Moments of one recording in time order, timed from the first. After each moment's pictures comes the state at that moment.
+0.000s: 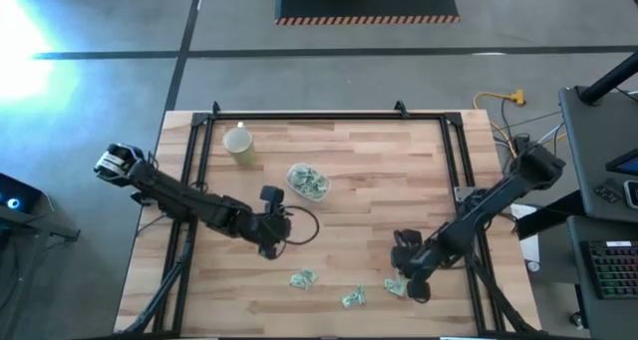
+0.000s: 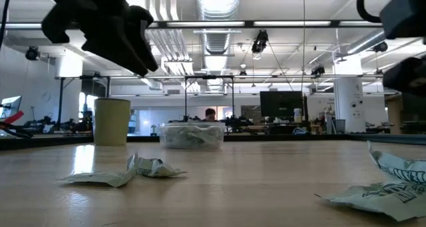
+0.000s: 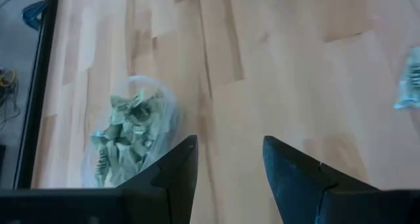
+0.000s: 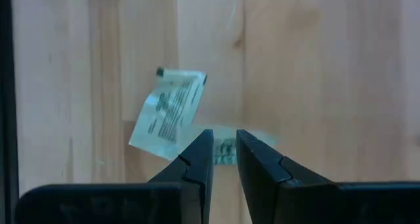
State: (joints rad) left arm -0.39 1.39 0.93 -0.46 -0.50 0.01; right arm 0.68 1.46 0.73 -0.42 0.05 0.77
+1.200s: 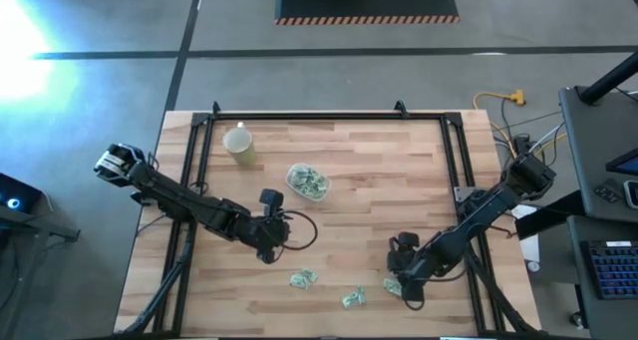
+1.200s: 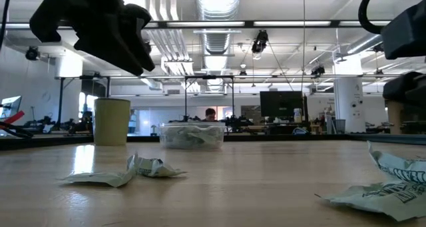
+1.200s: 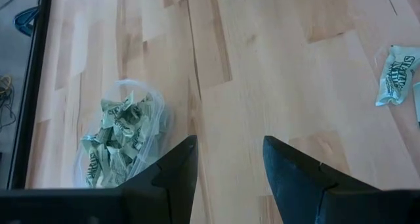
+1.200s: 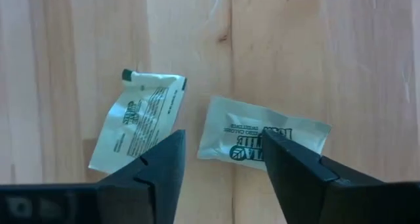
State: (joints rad) left arm -0.42 1.39 0.92 -0.45 -0.50 0.00; right arm 0.72 1.60 0.76 -0.41 0.13 0.81
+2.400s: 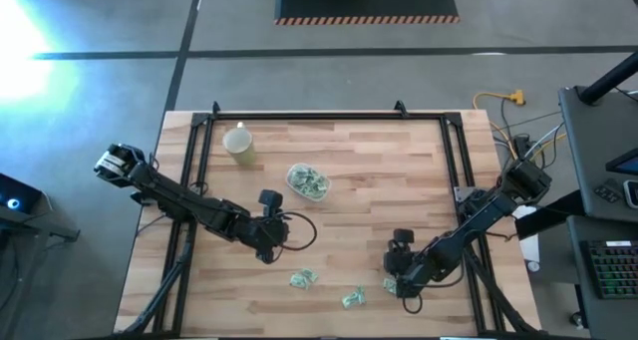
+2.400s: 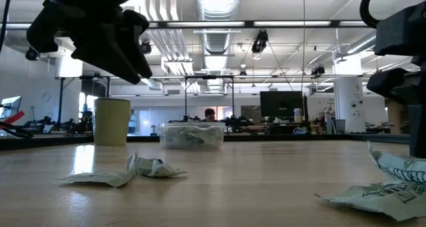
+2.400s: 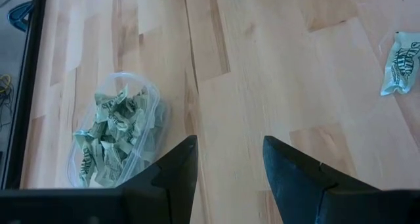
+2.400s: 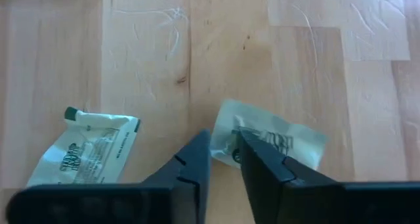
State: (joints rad) left arm -0.42 1.39 0.88 -0.42 -0.50 0.01; right arm 0.72 1.68 0.77 -0.40 0.35 0.73
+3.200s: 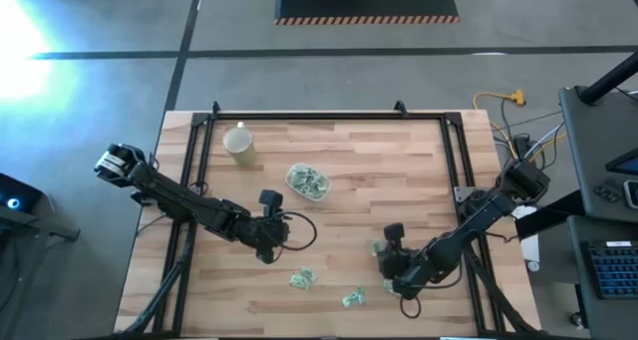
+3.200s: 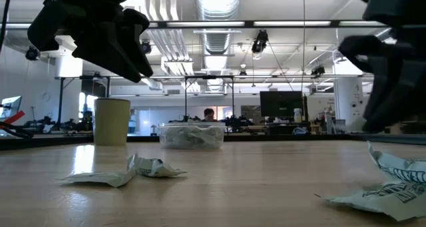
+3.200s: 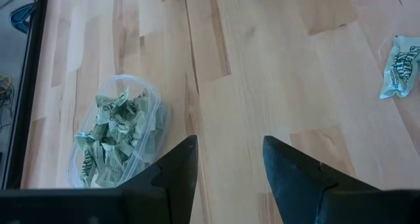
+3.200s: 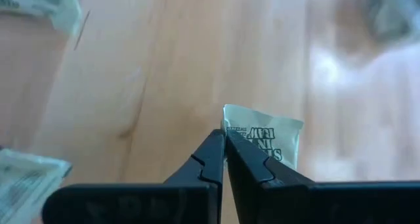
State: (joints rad) left arm -0.42 1.39 0.88 -0.42 -0.50 0.01; right arm 0.72 1.67 0.83 -0.40 0.59 0.39
